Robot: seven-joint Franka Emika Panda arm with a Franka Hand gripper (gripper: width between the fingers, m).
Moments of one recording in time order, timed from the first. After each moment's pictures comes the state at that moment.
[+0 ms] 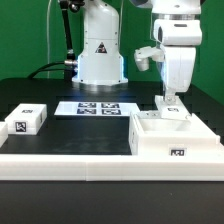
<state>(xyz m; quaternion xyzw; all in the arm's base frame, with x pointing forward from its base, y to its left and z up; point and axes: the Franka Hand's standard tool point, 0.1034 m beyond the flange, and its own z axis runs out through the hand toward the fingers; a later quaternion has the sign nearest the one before) 0.458 0.111 0.062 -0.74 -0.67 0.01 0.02</state>
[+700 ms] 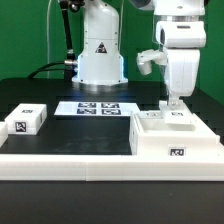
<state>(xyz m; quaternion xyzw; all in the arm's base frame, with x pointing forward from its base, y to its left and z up) 0.493 0.111 0.059 -0.75 -0.67 -0.01 0.02</state>
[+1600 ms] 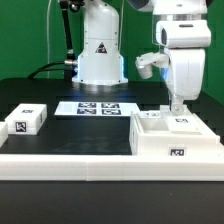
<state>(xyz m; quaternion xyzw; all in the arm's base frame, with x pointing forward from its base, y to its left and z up) 0.528 0.107 0.060 -0.74 -0.67 -0.02 0.02</state>
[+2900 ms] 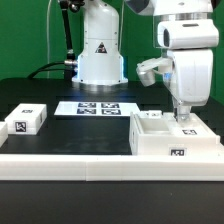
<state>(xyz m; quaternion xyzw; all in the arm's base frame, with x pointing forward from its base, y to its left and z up) 0.575 0.102 0.059 -0.74 -0.67 -0.05 0.01</state>
